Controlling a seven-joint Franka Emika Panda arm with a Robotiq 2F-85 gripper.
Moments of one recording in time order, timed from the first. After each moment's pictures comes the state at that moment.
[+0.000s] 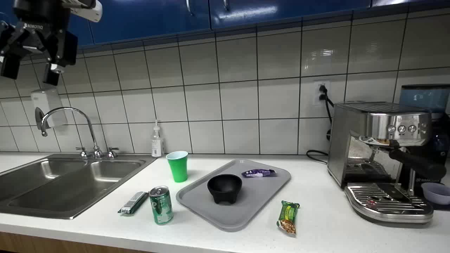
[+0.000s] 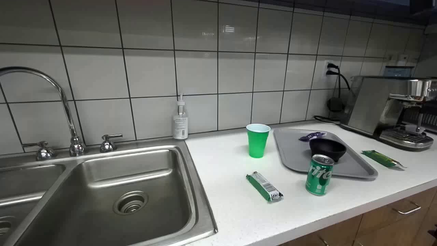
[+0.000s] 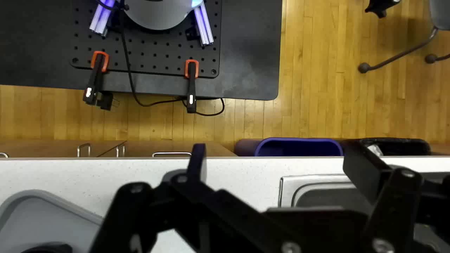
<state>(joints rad) 0.13 -0.62 0.02 -2.33 0.22 1.41 0.00</state>
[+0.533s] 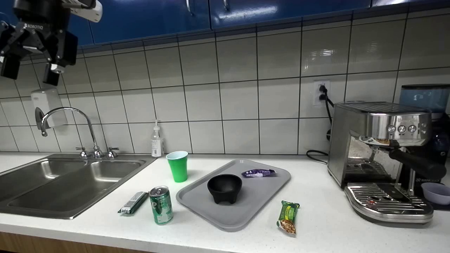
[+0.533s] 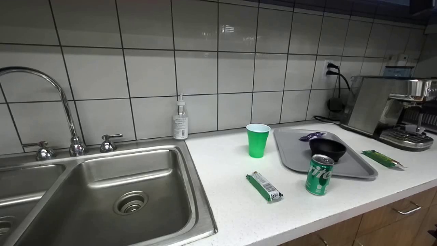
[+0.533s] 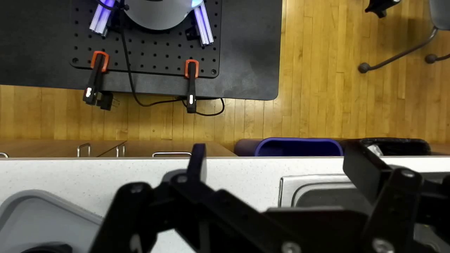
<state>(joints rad) 0.13 -0.62 0.02 -2.33 0.22 1.41 0.00</state>
